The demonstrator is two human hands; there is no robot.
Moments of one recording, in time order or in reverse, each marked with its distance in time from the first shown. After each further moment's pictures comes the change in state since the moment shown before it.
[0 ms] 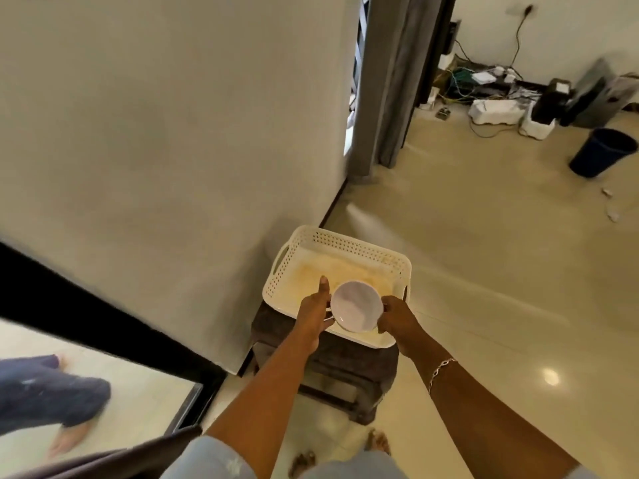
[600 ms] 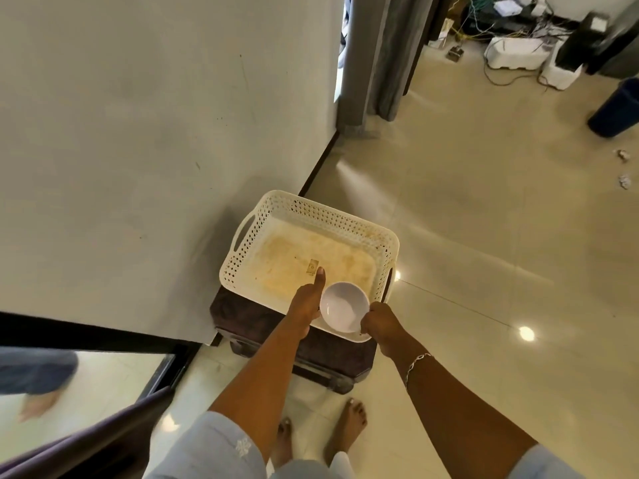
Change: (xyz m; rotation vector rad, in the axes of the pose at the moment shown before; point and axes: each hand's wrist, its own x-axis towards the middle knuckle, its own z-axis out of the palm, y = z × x) left_hand 0.095 -0.049 0.052 0.199 -0.016 -0.162; right_hand 0.079 0.065 -0.010 -0.009 -0.041 0.256
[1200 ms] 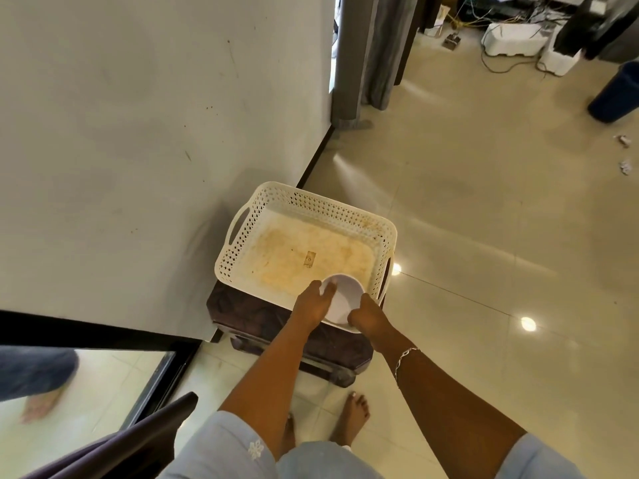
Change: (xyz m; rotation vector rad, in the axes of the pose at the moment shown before) left_hand 0.016 -0.021 0.013 0.537 0.034 0.189; right_hand 0.004 0.002 0.017 -0.238 -0.018 -0.077
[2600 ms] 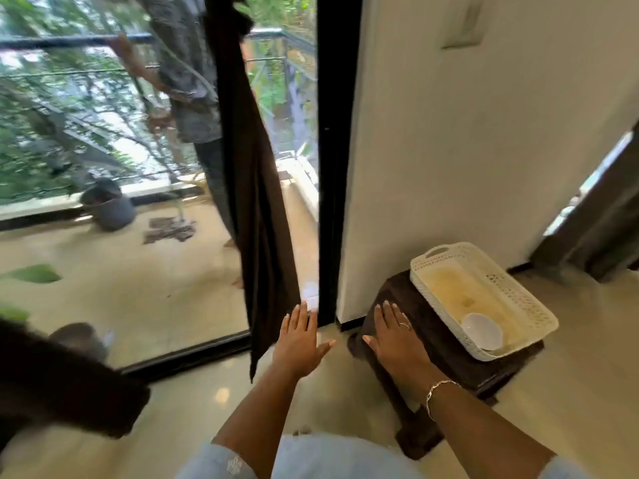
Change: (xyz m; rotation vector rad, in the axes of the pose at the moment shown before) left_hand -0.397 -0.210 0.008 0.455 0.658 -0.288; right_hand -0.264 0.054 0.127 -1.282 0.008 -1.246
